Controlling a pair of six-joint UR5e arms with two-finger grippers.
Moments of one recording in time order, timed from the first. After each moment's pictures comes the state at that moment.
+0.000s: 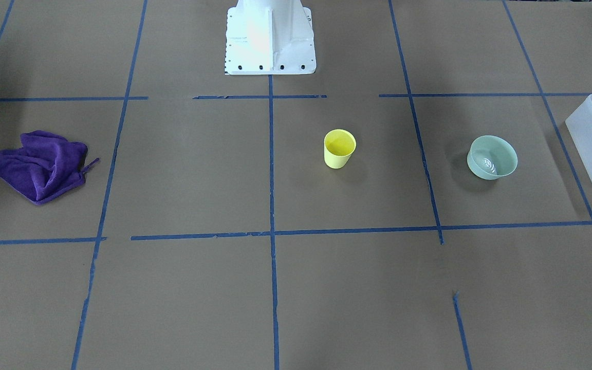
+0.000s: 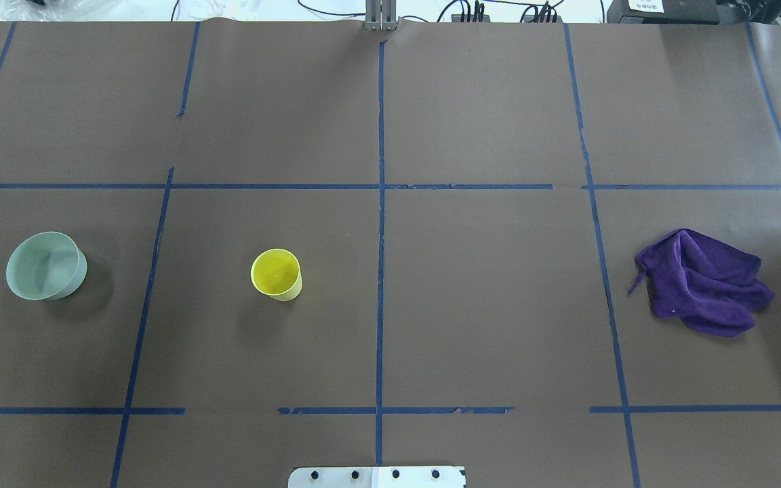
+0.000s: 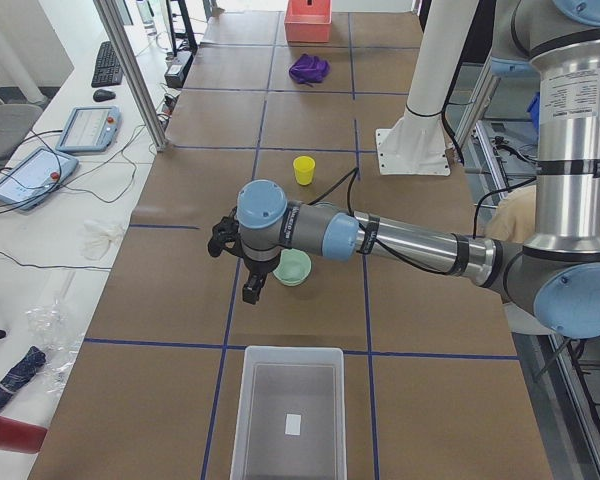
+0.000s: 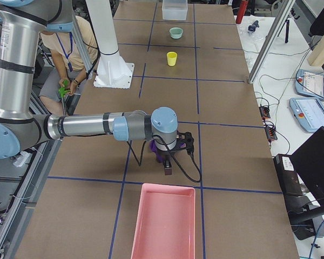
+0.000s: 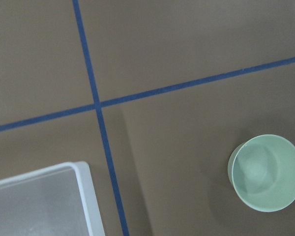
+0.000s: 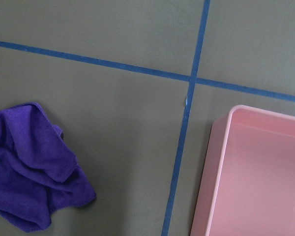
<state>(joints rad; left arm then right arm) -1.53 -1.52 -1.85 -1.65 -2.44 0.09 1.54 -1.79 1.90 -1.50 2.35 -0.05</state>
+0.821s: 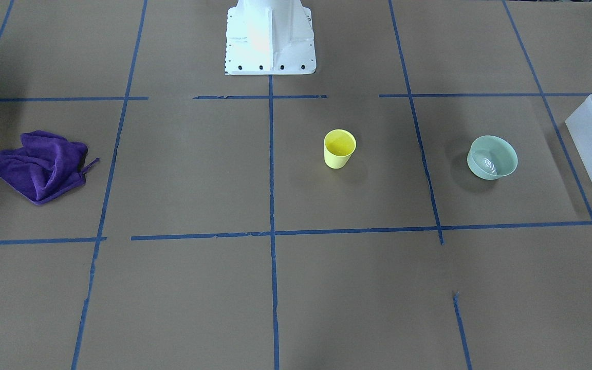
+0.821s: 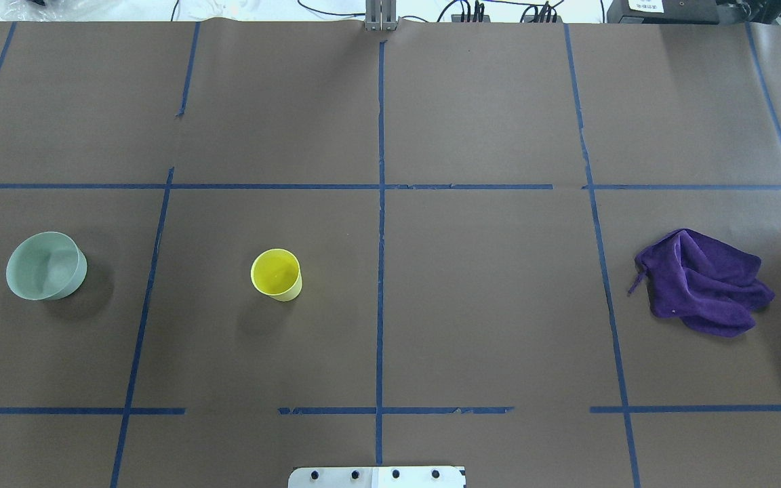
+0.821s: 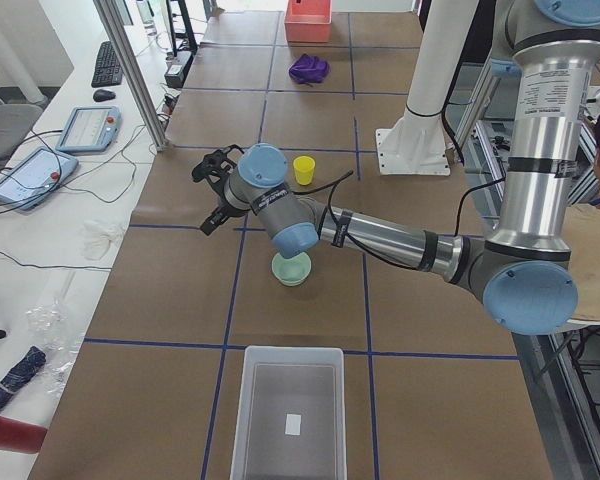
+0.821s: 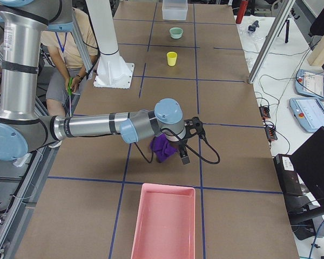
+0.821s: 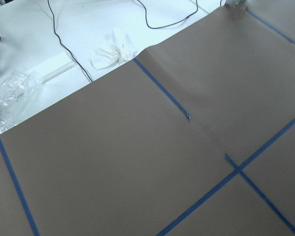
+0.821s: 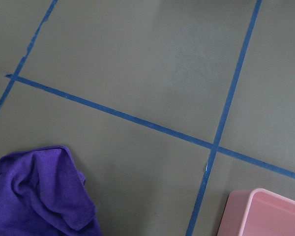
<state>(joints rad) -1.35 -1.62 -1.75 -2.40 -2.32 -0.34 1.54 -1.72 1.85 -1.32 2.39 -0.04</state>
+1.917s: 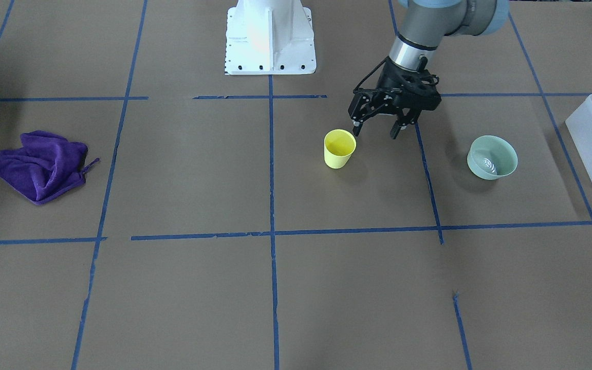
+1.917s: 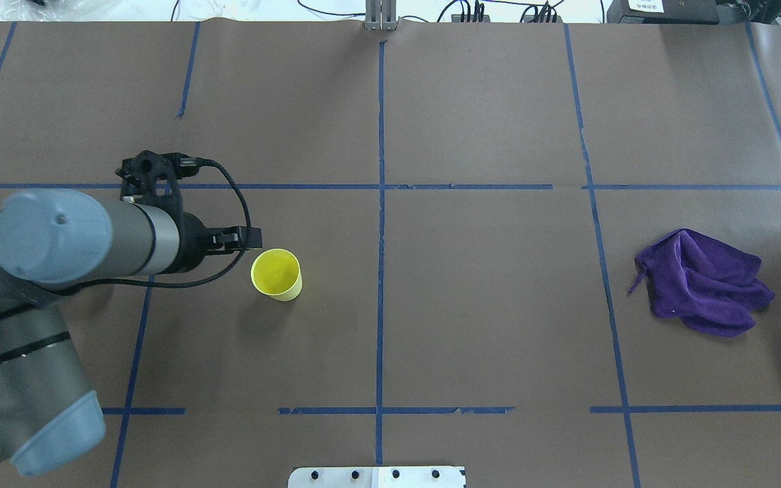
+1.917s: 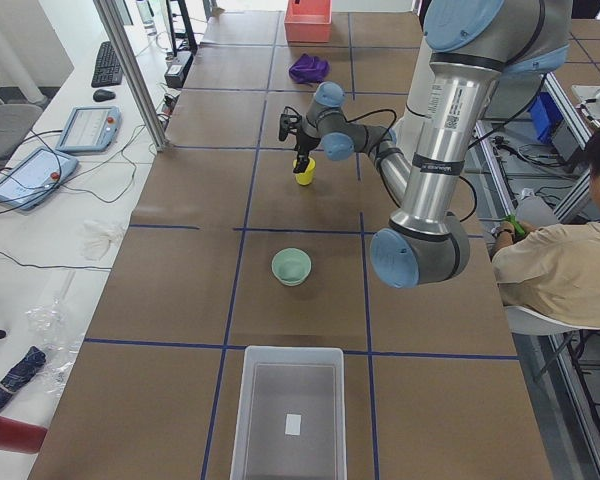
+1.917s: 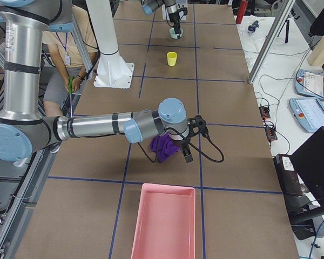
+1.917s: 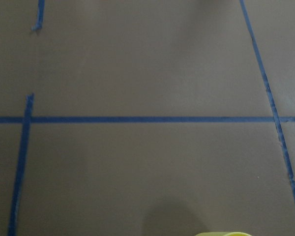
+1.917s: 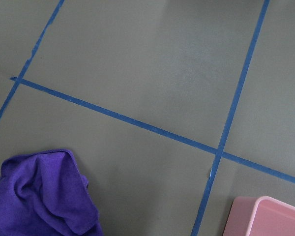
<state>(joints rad) -0.52 -1.87 -2.02 -1.82 -1.67 -1.35 1.54 -1.71 1.84 -1.32 2.40 -0.04</state>
